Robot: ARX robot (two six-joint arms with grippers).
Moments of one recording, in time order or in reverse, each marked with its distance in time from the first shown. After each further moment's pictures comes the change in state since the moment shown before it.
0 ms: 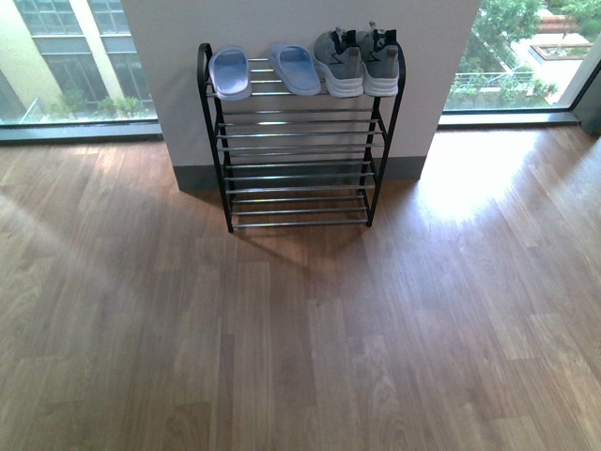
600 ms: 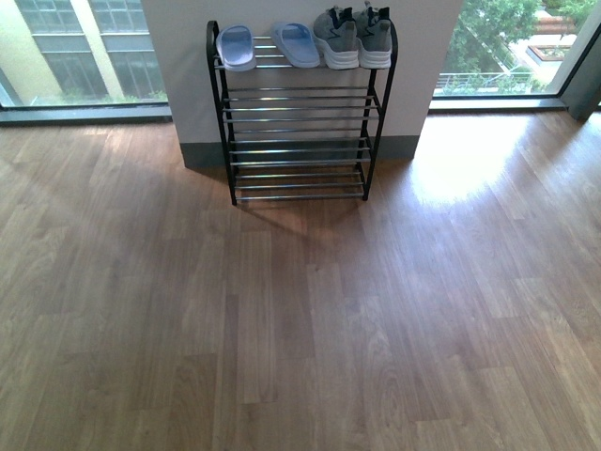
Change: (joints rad) left arm 0.000 0.000 0.000 0.000 0.000 0.000; right arm 0.000 -0.001 0.000 0.000 0.000 0.000
